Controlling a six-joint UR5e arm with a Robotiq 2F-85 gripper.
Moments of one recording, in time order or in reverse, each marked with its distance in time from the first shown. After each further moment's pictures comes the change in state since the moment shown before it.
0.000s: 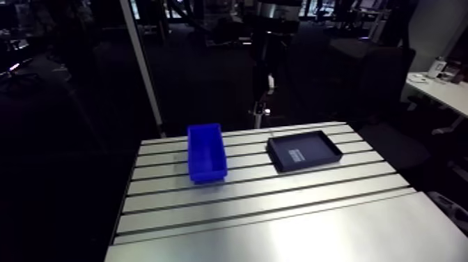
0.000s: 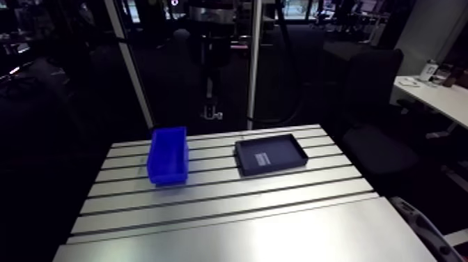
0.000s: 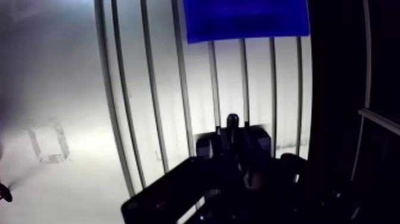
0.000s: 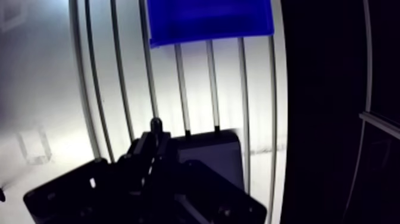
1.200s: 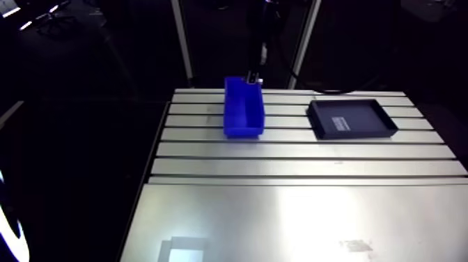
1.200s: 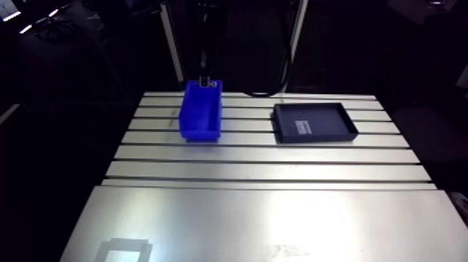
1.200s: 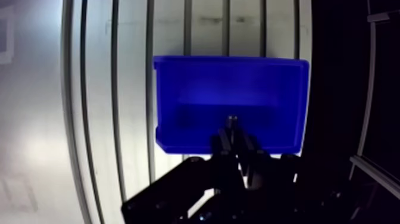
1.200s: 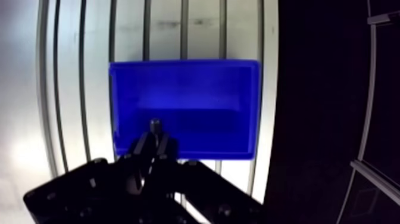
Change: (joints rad) arm 0.177 0.205 -0.074 -0.124 0.058 0.058
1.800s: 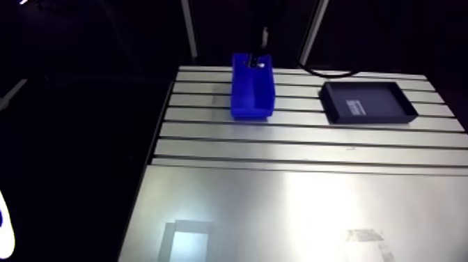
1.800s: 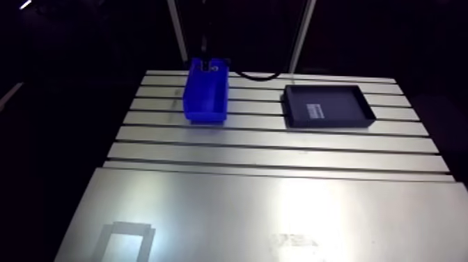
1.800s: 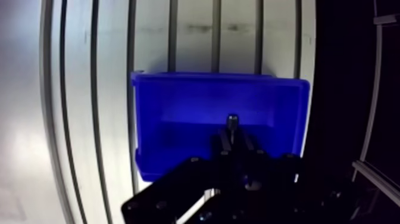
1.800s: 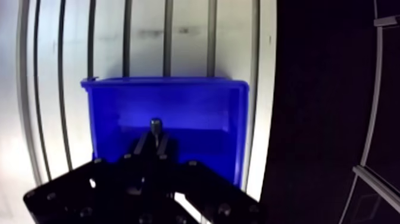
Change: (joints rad) arm 0.029 0.092 -0.047 -0.027 -0.011 0.018
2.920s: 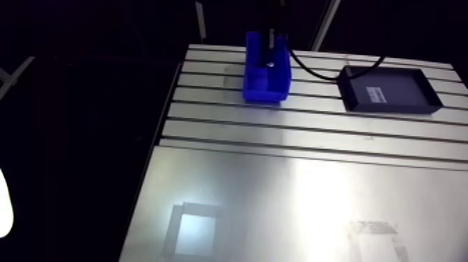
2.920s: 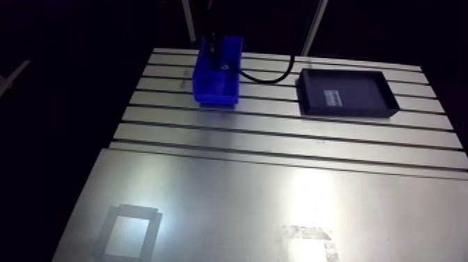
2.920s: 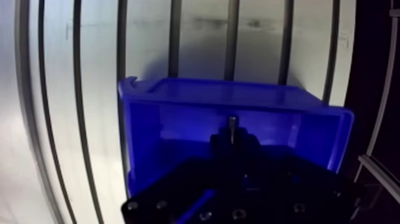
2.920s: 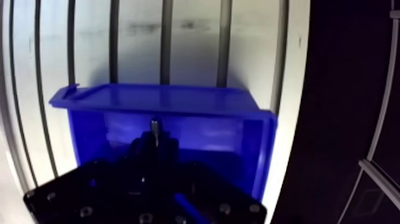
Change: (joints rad) arm 0.050 0.075 0.027 -0.076 -0.093 0.029
